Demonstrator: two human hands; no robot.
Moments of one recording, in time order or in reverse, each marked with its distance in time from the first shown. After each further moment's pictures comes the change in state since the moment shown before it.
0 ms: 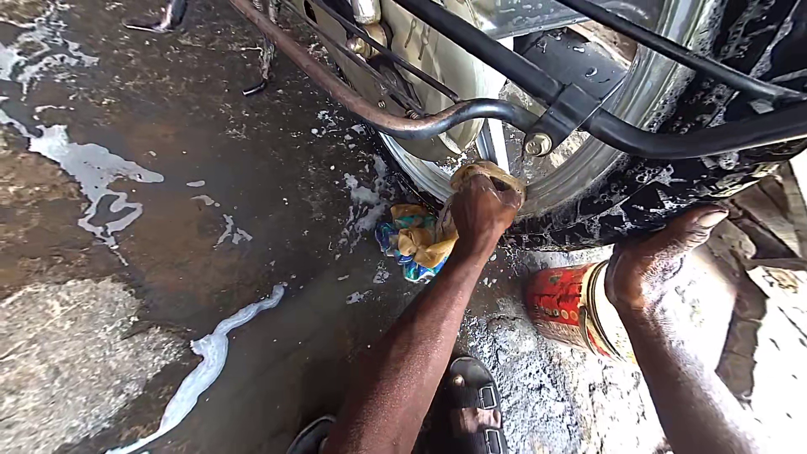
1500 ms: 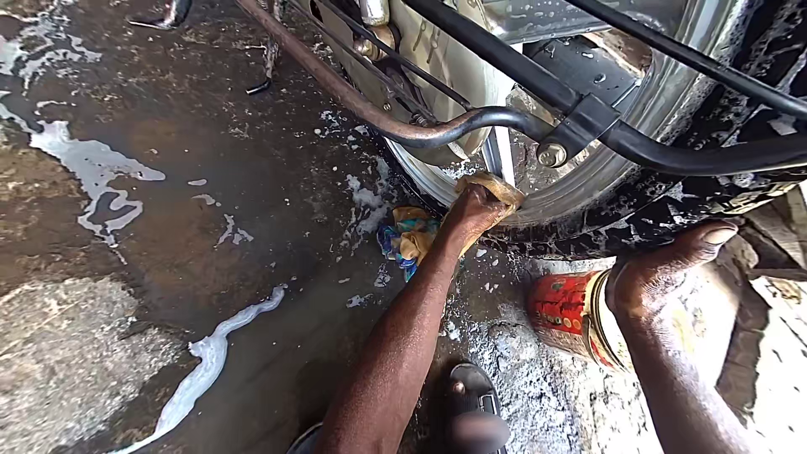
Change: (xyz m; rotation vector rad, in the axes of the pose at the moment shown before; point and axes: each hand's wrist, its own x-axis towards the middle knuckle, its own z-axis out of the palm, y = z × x) left_hand 0.023 -0.041 -0.004 -0.552 -0.289 0.201; right_hand -0.001 0.003 0.006 0.019 0.057 -0.017
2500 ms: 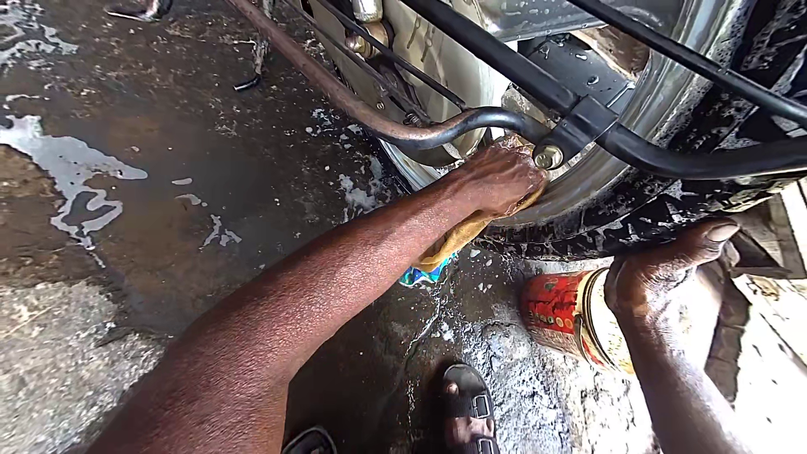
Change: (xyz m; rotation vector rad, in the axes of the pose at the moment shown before) left_hand 0.034 0.079 -0.019 1.159 -0.591 0.639; right_hand 0.005 -0.012 0.001 -0.003 -0.007 0.028
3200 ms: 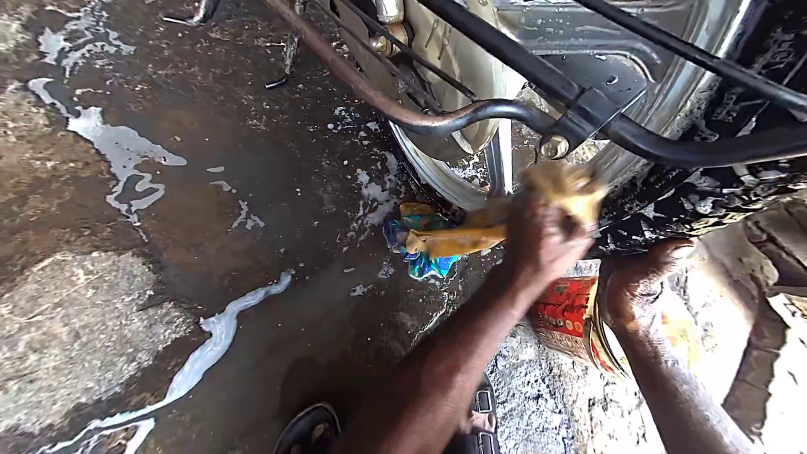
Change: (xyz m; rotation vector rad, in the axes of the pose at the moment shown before) left_hand -0.001 0.114 0.060 -0.654 1.240 -0.472; right_hand -0.021 0.036 -0.016 0.105 -0.234 0.069
